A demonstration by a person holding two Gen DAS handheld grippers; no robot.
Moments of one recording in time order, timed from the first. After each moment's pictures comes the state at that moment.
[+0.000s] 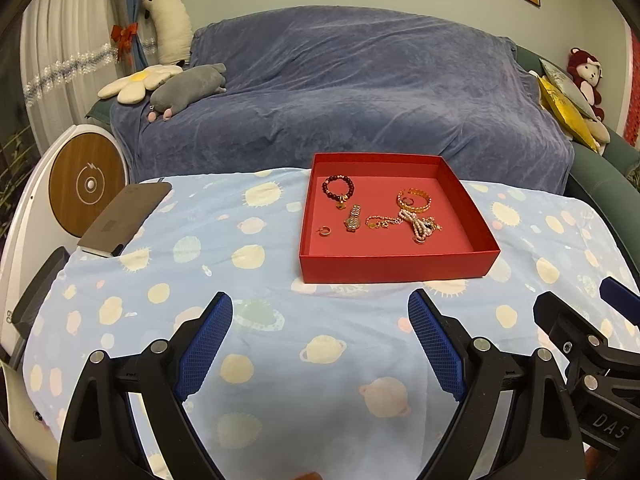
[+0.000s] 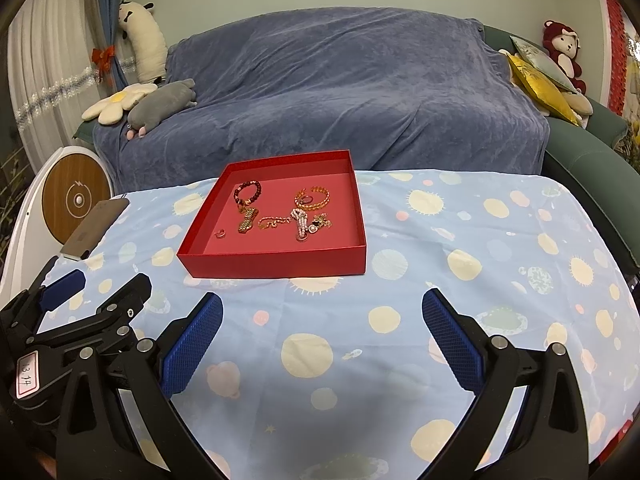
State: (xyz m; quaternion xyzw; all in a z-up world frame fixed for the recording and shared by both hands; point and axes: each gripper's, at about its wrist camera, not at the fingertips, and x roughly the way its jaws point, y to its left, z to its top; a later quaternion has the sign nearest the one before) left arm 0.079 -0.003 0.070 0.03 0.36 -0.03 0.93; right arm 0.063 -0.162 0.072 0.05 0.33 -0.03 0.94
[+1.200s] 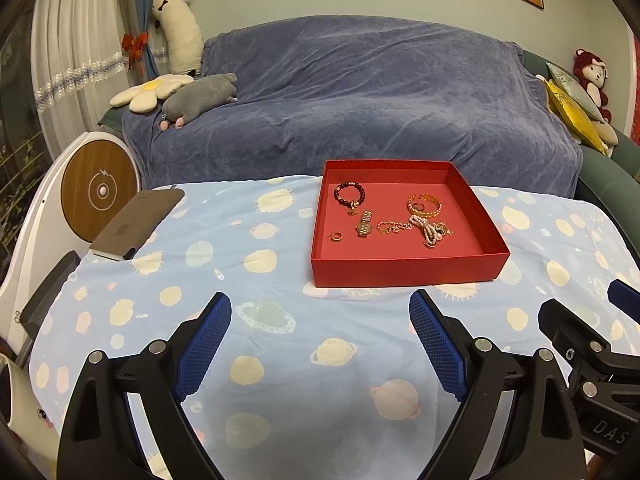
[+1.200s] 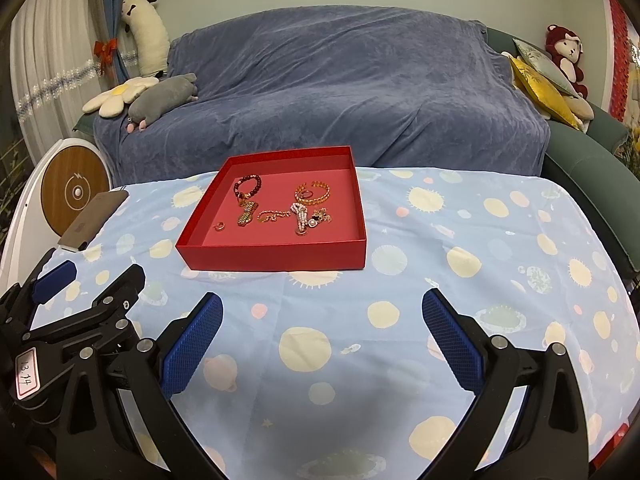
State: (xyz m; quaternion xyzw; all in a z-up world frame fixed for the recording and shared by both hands) left arm 0.072 0.001 0.066 0.04 0.34 0.00 0.94; right arm 0.063 -0.157 0.068 0.04 0.34 -0.03 0.94
